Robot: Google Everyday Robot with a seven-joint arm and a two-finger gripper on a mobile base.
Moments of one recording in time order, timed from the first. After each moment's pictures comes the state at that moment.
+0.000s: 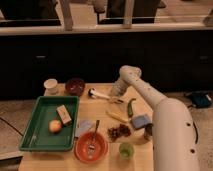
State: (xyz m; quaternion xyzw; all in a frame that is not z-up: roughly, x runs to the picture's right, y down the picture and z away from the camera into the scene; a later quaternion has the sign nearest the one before) arm 0.052 0.083 0.965 -0.35 -0.21 0.06 0.91
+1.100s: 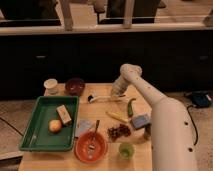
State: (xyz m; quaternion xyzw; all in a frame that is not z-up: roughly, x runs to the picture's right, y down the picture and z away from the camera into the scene) arm 0.055 0.057 0.963 -0.34 -0.22 0.07 0.91
